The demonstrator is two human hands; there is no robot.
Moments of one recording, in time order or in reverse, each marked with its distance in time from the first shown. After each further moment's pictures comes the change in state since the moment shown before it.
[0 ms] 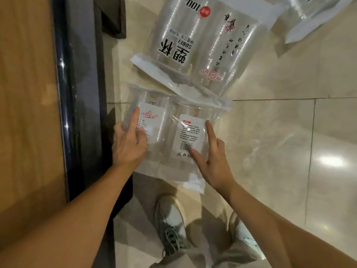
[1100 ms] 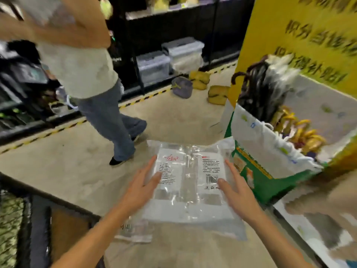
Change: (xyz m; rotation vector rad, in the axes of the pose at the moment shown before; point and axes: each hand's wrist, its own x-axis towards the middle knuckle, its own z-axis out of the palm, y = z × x) left_hand -0.426 0.596 -0.446 -0.109 -0.374 0.856; right_hand -0.475 -0.478 -0.565 0.158 0.699 -0.066
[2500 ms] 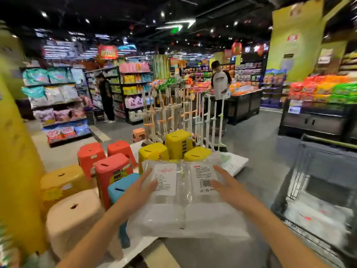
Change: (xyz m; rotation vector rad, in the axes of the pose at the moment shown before) left_hand -0.403 0.445 0.362 0.194 -1.237 1.058; right_hand -0.711 -0.035 -0.213 0.165 1.563 0.583
